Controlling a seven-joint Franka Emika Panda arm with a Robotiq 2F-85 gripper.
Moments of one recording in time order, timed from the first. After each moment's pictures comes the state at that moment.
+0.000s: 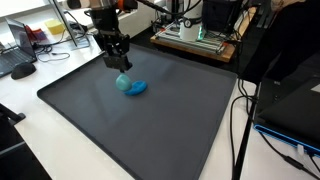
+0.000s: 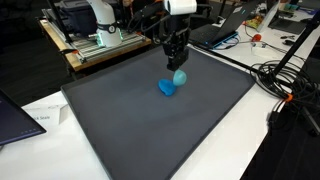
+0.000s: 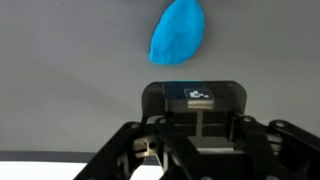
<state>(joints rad) -0.07 0.30 0.04 -1.94 0.06 2.32 -0.22</state>
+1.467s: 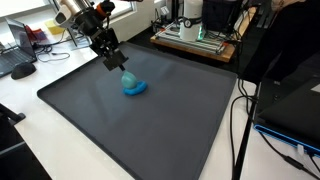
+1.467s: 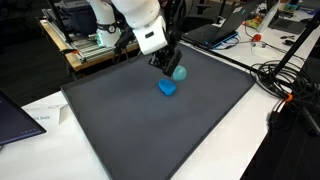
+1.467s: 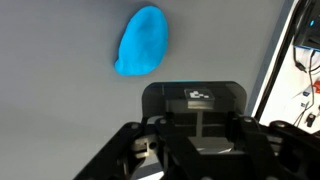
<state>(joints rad) -0.29 0.45 0.04 -1.76 0.55 1.99 -0.73</state>
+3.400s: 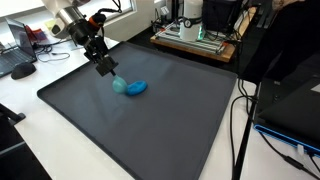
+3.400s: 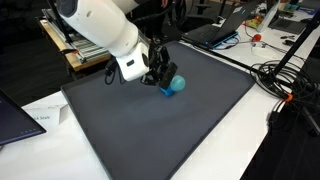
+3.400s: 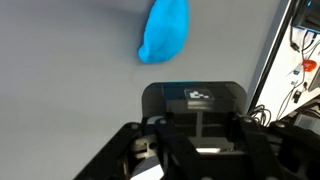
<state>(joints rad) -0.37 0.59 0.02 -1.65 0.68 1.94 -0.85</state>
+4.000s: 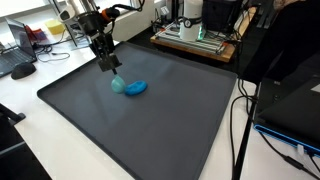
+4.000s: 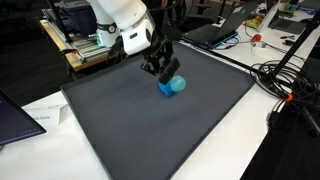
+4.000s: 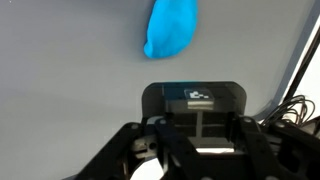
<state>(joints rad) -0.25 0.38 0.00 -1.93 0.66 2.27 -0.74</state>
